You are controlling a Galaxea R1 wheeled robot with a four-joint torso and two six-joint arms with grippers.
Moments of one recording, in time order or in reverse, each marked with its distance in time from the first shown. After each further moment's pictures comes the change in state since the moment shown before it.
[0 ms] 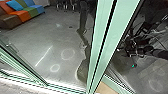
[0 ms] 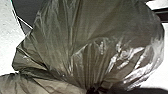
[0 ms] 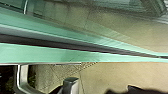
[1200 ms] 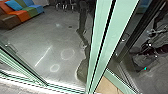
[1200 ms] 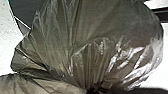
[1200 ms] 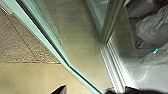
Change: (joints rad) left arm 0.000 0.009 0.000 0.000 0.001 0.000; right arm 0.080 -0.157 -0.034 -0.750 -0.213 -0.038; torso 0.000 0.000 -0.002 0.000
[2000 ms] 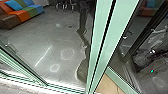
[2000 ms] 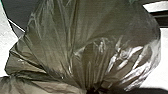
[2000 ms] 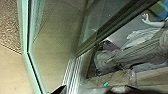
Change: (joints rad) left arm -0.008 0.019 0.000 0.000 0.004 0.000; right arm -0.060 -0.136 0.223 -0.786 -0.010 0.150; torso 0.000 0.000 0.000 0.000
